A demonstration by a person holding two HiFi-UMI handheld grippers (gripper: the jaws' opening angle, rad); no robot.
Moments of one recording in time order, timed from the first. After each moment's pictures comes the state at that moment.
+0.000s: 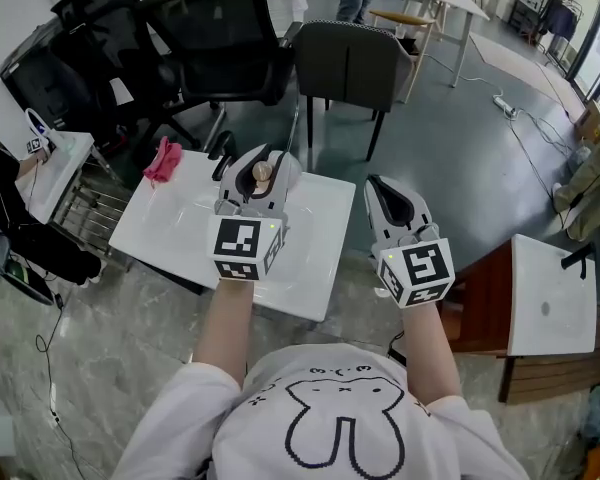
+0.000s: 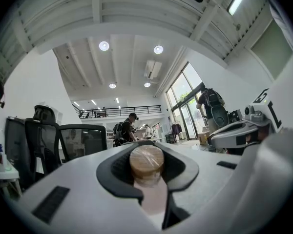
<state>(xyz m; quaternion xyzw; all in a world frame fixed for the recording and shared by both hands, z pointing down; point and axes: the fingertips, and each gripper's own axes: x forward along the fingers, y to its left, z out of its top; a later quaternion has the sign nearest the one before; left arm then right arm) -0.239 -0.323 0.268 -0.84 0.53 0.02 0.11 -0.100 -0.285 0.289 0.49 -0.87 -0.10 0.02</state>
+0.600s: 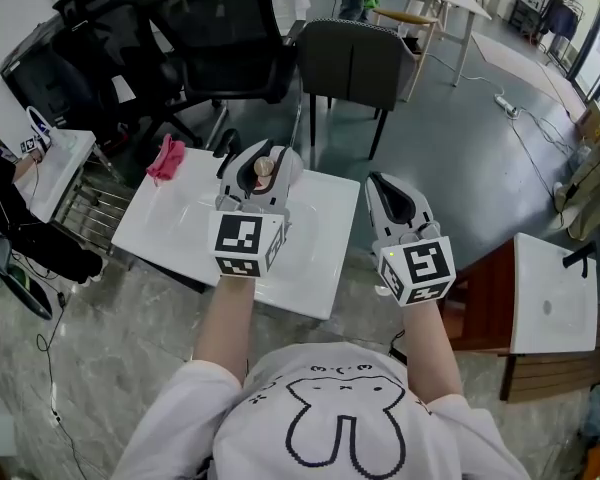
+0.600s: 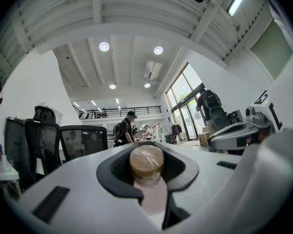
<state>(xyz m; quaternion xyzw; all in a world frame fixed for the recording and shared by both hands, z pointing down) -0.252 -0.325 0.263 -0.84 0.52 0.02 0.11 -0.114 -0.287 0.288 0.49 -0.86 -0.11 0.02</state>
